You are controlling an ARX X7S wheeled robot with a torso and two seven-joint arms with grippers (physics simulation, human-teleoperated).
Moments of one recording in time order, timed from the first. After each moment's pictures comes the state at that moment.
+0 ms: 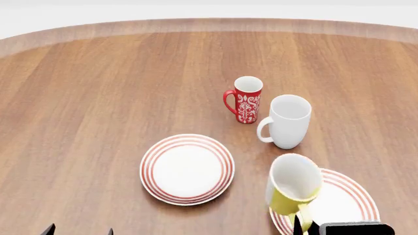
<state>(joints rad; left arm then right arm) -0.02 -0.24 0.31 -0.01 -0.22 0.06 -0.26 0.28 0.35 -0.17 0.36 0.42 0.08 -0.09</state>
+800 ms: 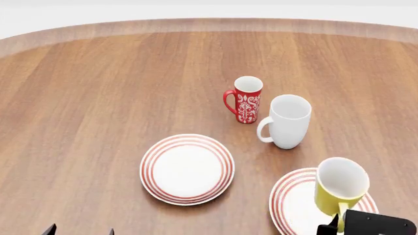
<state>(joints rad) -0.02 -0.25 0.33 -0.01 -0.23 0.07 -0.27 0.45 0.31 -0.13 0.65 0.34 0.09 0.13</state>
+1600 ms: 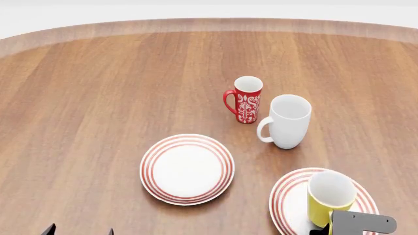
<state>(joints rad) -0.03 -0.26 0.35 -0.02 -0.24 0.08 -0.28 0.71 0.23 -0.17 1.27 0.25 -0.14 0.03</state>
